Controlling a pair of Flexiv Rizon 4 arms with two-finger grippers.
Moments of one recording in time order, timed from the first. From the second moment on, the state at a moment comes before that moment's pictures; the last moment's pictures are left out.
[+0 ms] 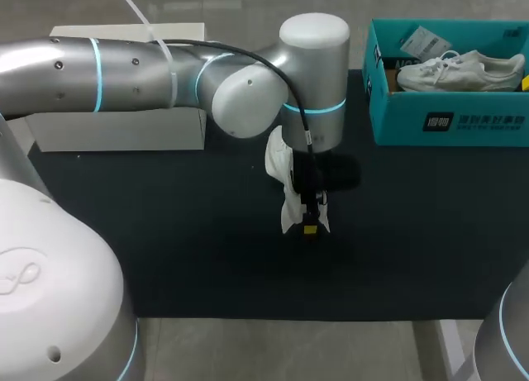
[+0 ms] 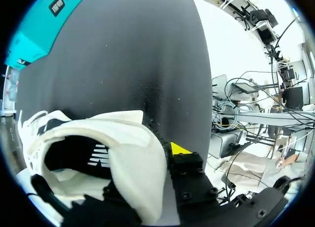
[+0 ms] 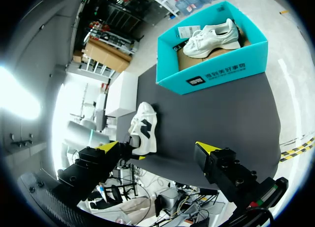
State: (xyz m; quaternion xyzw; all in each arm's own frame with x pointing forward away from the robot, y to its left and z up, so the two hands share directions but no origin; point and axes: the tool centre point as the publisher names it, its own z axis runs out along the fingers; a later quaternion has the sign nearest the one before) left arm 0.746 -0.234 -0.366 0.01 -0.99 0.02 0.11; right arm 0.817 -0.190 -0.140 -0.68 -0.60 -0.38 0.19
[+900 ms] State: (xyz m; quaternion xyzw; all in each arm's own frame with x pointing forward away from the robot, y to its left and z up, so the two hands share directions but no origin) left arm 0.749 -0.201 -0.184 -0.08 -0.99 0.06 0.07; right arm 0.817 -0.190 -0.140 -0.68 -0.60 -0.38 0.19
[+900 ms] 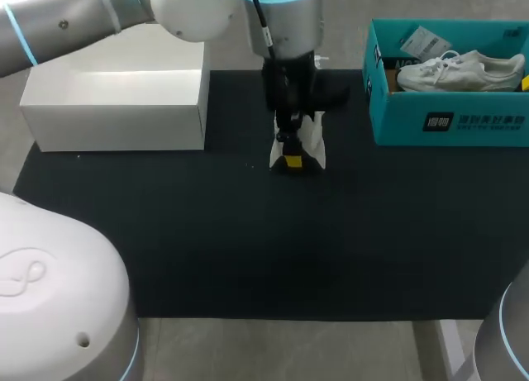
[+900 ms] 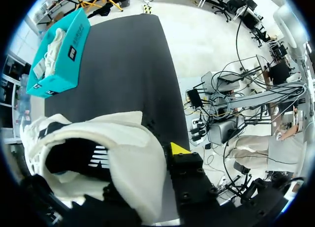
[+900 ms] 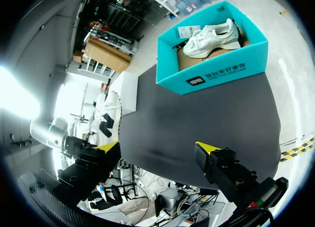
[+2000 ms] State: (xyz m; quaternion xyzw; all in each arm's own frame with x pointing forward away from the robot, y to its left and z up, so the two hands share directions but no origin) left arm 0.743 -0.193 -0.152 -0.08 -0.99 0.06 0.06; right arm 0.817 -0.190 -0.140 -0.68 -0.60 -0.38 0.19
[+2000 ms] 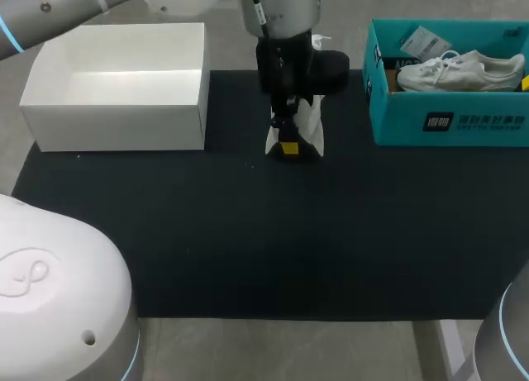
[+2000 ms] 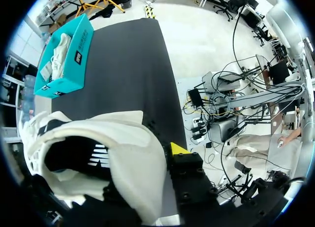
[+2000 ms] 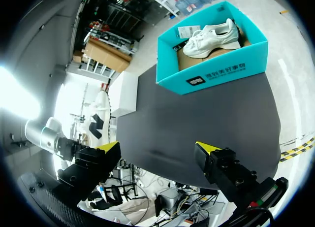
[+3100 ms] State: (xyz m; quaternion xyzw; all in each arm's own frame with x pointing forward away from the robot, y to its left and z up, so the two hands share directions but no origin) left arm 0.848 -0.118 -0.151 -0.08 -0.99 0.04 0.06; right arm 0.817 -0.190 -0.140 -0.68 -0.60 -0.38 0.19
